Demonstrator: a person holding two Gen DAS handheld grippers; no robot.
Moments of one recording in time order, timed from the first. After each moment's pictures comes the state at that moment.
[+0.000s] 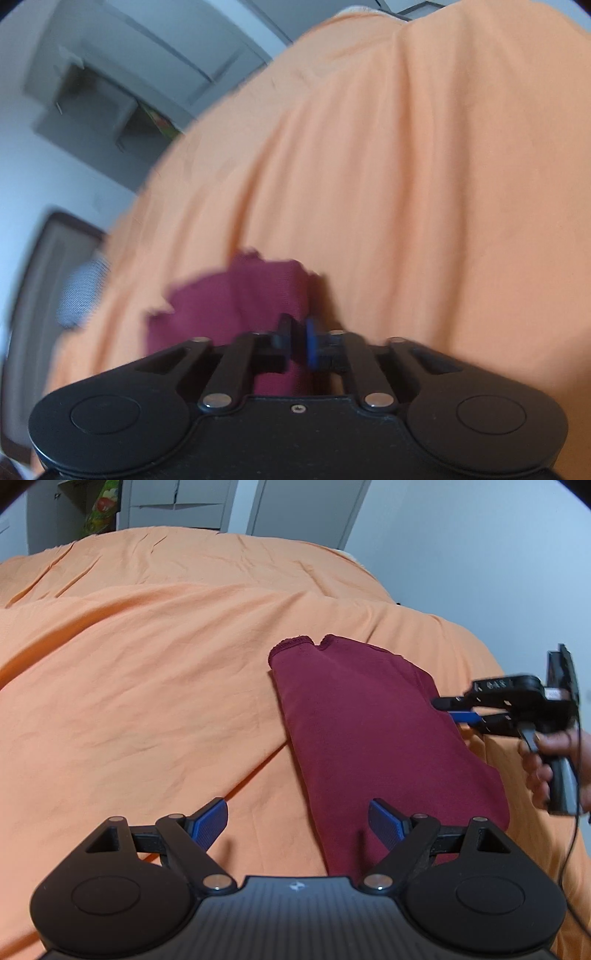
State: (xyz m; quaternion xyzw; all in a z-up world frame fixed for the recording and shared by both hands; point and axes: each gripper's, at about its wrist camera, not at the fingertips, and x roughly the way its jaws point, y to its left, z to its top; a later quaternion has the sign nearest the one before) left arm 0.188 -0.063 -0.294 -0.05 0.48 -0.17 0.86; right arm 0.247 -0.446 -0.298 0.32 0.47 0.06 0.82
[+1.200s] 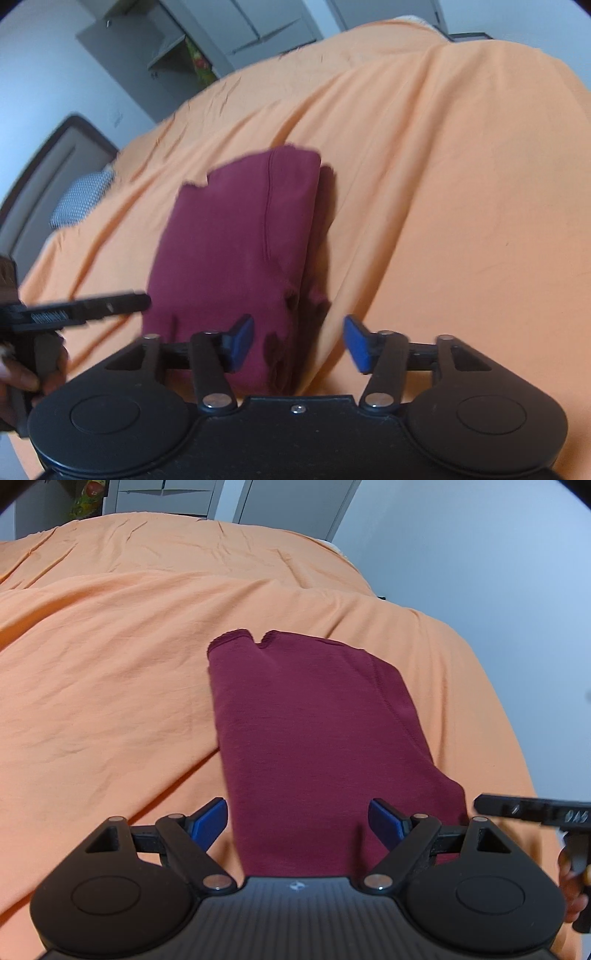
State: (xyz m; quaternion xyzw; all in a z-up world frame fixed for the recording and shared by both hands) left arm 0.201 -0.115 -0.303 -0.07 0.49 -0.19 0.85; right arm 0.149 -0.425 -0.258 0.22 0.47 0.12 0.84
